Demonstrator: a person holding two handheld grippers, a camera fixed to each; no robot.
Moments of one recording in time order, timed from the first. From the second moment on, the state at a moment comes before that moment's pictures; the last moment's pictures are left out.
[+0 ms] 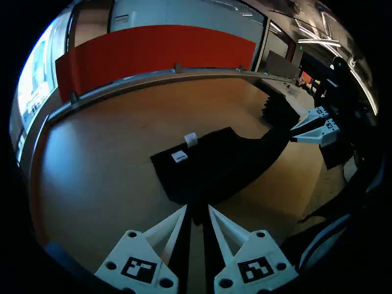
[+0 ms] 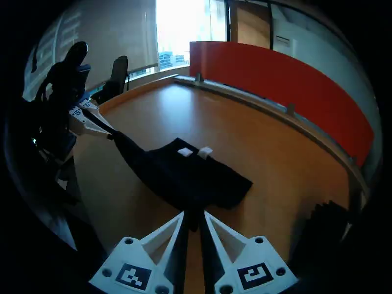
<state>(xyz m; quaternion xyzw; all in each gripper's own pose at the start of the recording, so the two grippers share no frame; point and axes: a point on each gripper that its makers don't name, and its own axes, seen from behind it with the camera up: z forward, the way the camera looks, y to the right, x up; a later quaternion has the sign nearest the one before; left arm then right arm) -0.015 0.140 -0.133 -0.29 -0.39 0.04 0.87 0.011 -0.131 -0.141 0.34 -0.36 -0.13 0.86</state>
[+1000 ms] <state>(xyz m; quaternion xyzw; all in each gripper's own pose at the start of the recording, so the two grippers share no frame) -0.046 0.149 -0.080 -0.28 -0.39 0.04 0.88 -0.022 -0.125 -0.090 0.33 -0.37 -0.14 0.86</state>
